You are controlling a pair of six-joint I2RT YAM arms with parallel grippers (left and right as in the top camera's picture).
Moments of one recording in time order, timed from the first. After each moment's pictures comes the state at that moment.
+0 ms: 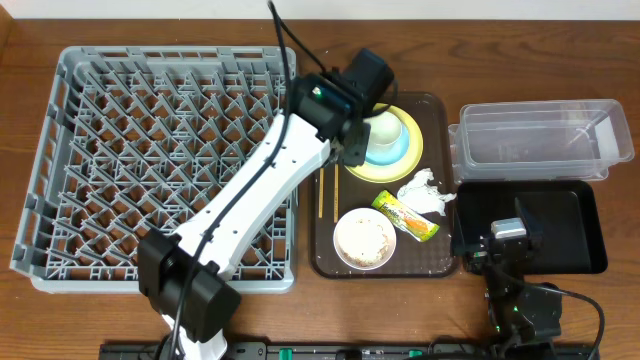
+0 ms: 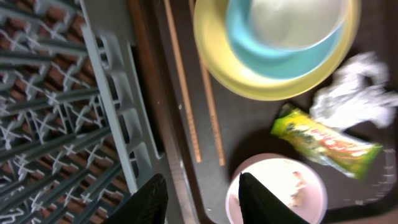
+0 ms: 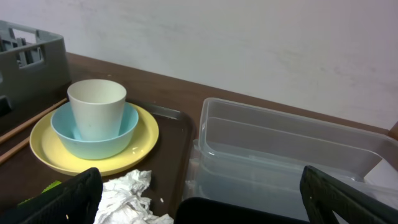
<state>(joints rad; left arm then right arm) -0.66 1.87 1.84 -1.30 -0.14 -0.43 0.15 0.01 0.01 -0.07 0.04 -0.17</state>
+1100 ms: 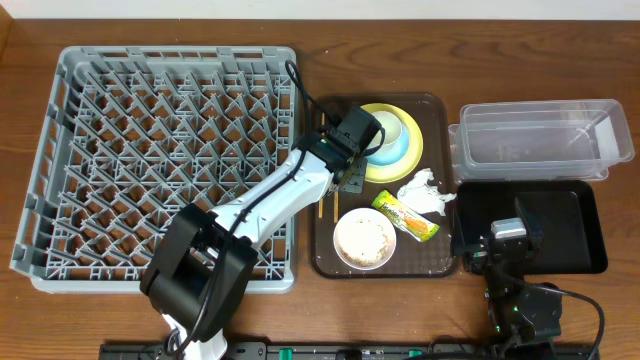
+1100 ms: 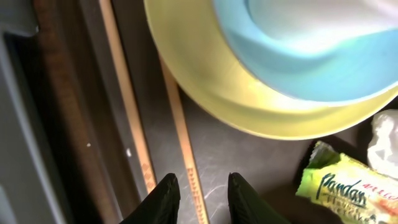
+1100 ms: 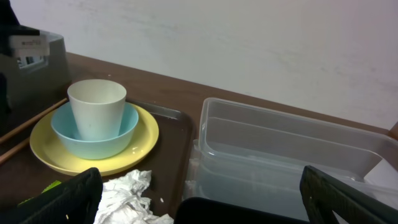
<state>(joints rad) -0.66 1.88 1.33 -0.68 -0.08 -0.44 0.15 0.01 0.01 -0.07 0.04 -0.17</state>
